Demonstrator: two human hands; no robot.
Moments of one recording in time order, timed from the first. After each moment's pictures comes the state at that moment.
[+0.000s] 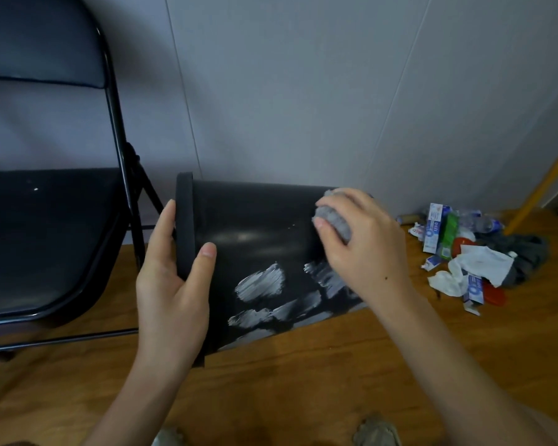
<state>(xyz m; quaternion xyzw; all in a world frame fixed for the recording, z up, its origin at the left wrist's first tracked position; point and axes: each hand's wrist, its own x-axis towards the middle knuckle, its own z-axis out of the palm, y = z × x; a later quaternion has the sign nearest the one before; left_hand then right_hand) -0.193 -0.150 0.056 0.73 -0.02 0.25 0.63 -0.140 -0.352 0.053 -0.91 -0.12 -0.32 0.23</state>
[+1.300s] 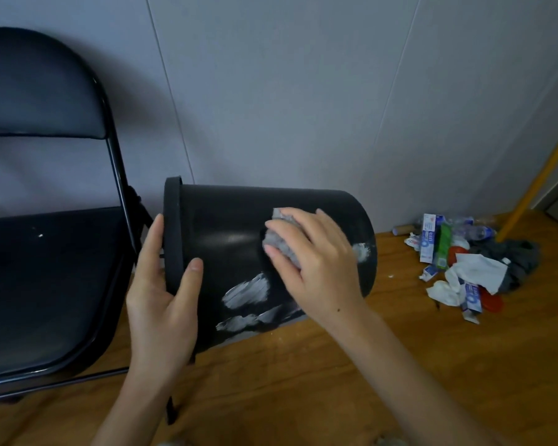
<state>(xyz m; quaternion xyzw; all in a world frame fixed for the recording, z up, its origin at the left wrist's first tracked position) -0.155 -0.128 0.090 0.76 -0.07 0.26 0.60 -0.112 -0.303 0.075 -0.86 -0.19 -0.42 0.21</state>
